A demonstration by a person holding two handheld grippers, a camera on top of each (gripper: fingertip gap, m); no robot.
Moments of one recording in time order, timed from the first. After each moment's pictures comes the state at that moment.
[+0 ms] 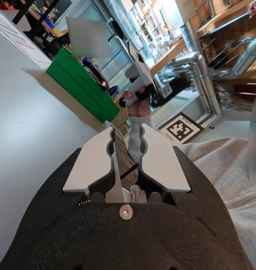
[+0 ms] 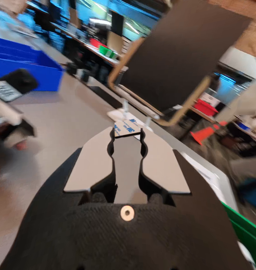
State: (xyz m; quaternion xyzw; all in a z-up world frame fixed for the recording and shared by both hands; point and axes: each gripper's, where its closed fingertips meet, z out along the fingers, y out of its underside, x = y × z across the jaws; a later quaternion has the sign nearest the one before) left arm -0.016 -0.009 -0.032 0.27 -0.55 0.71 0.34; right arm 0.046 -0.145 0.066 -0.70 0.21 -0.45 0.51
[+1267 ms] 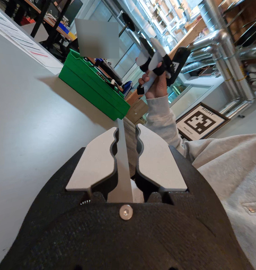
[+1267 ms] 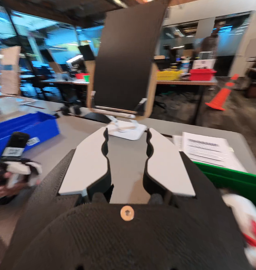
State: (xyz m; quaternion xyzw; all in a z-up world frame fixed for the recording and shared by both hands) left arm -0.020 -0.012 -0.031 0.26 -0.60 0.71 0.27; right arm 0.051 -0.241 0.123 -0.60 0.37 -0.33 0.62
